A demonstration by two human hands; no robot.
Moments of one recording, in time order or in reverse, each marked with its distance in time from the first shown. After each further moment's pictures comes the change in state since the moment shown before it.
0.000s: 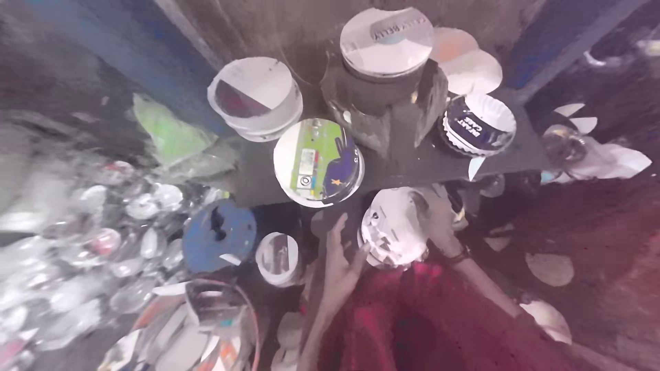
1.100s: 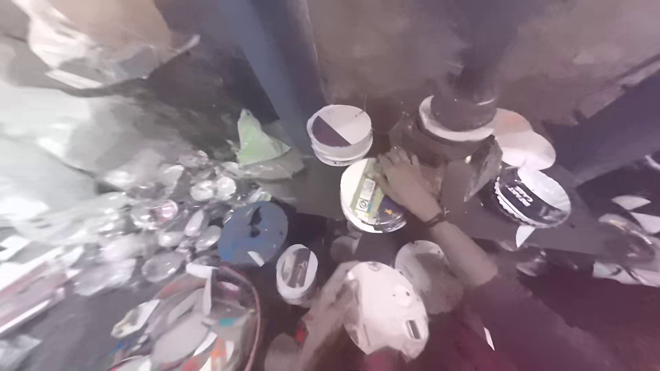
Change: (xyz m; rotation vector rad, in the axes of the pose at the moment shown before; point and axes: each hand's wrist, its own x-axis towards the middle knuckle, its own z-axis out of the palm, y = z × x) left_hand -0.031 0.001 -0.061 -0.431 0.020 0.137; right_hand 0.152 -0.152 0.055 -0.271 -0.300 -0.535
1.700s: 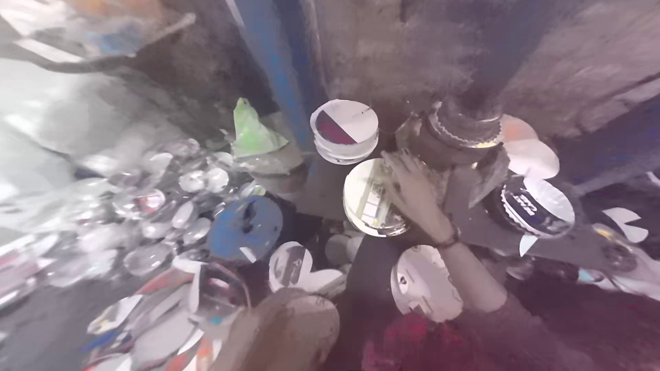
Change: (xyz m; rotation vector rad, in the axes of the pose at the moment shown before) left_hand -0.034 0.075 -0.085 1.034 -0.027 -0.286; right_hand -0.012 -0.008 -0.002 0.177 0.126 -0.038
